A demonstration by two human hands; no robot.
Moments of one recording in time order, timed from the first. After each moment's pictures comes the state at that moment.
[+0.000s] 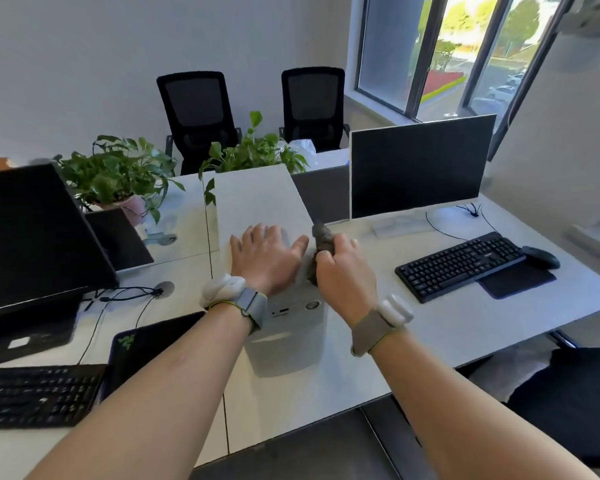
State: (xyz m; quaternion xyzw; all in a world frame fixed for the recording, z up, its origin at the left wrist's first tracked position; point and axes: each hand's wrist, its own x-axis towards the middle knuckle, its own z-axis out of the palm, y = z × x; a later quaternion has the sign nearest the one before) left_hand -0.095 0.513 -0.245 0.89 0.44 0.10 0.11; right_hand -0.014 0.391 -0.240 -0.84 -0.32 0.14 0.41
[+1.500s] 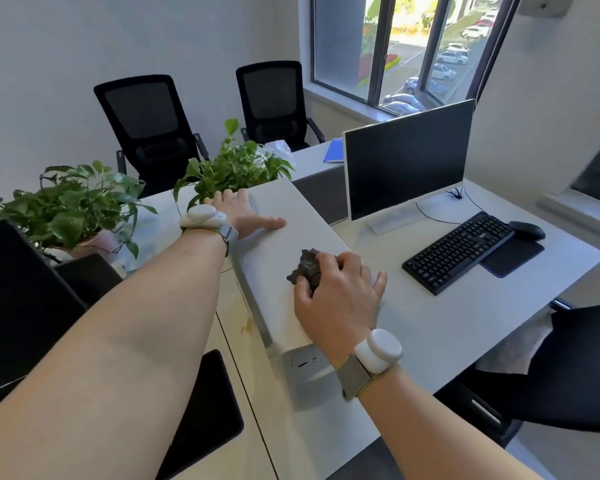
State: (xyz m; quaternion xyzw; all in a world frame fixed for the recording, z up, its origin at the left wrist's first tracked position) left_hand -0.050 0.739 -0.218 0.92 0.39 -0.04 0.07; right_hand -0.084 0.482 -0.249 -0.93 -0.25 -0.03 0.26
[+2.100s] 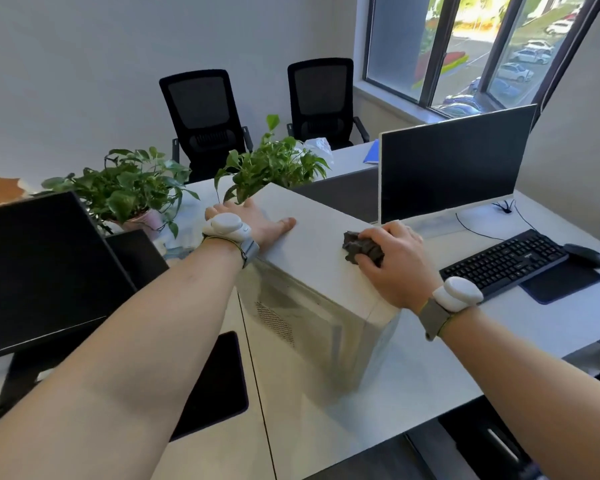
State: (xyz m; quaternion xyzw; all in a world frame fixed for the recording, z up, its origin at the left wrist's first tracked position) left_hand -0.087 0.688 -0.206 0.85 0.52 -0.09 -0.03; right_hand 0.046 0.437 -0.251 -0.84 -0.47 -0.04 0.26
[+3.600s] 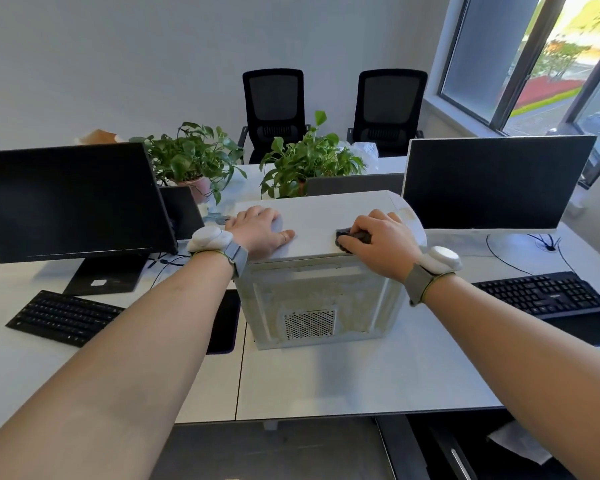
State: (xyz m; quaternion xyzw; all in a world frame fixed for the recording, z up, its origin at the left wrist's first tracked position) left_hand -0.136 0.580 -0.227 0.87 0.49 -0.03 0.10; right_hand 0.087 0.417 -0.236 -0.76 -0.60 0.05 0.23
